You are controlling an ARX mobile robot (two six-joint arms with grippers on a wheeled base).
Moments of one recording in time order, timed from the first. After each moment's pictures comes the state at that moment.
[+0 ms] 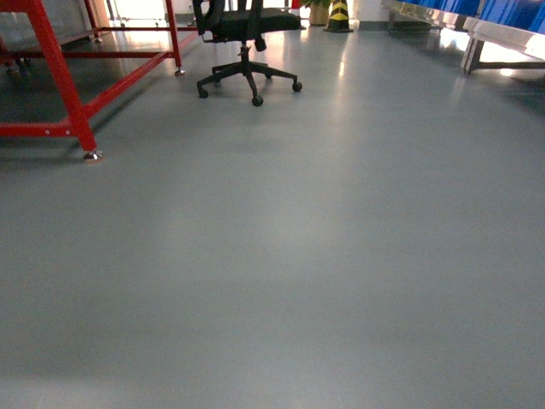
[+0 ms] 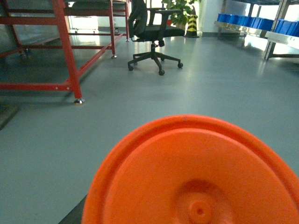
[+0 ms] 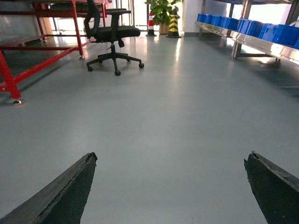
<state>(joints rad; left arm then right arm) 0.00 0.01 0.01 -0.01 0.00 0.00 0.00 0.00 0.01 0.00 0.00 0.00</state>
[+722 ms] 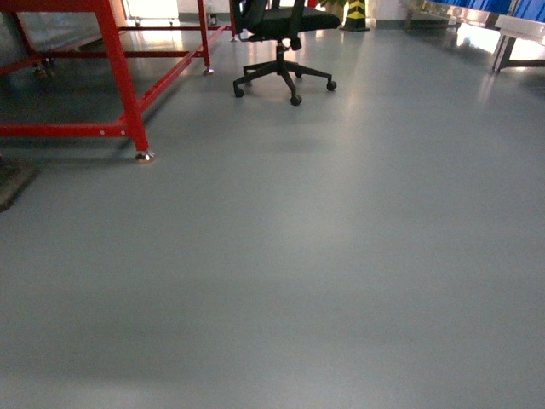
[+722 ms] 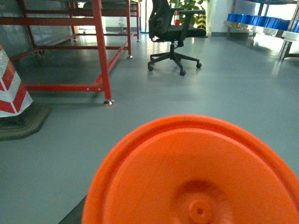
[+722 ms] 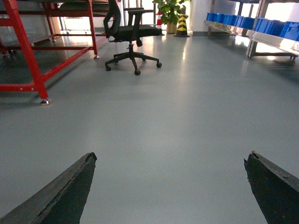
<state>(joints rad) 0.00 0.01 0.01 -0.01 0.00 0.00 0.00 0.00 0.01 0.00 0.00 0.00</state>
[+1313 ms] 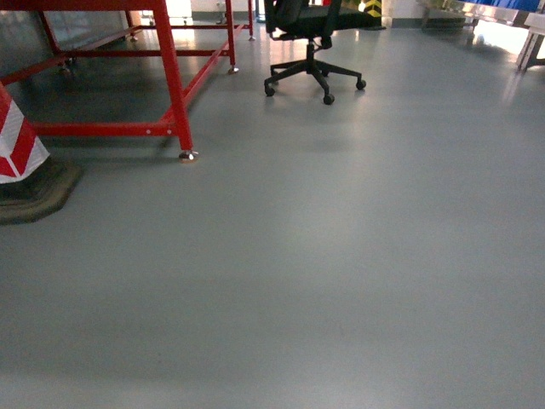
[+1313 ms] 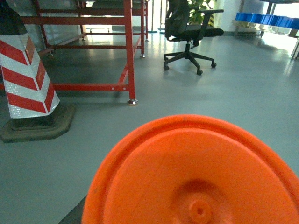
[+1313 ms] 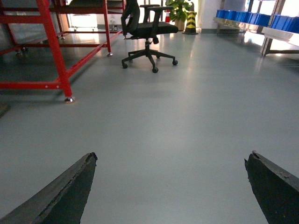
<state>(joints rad) 0.00 0.01 0.01 -0.01 0.00 0.00 0.00 0.00 0.01 -0.01 0.00 0.00</state>
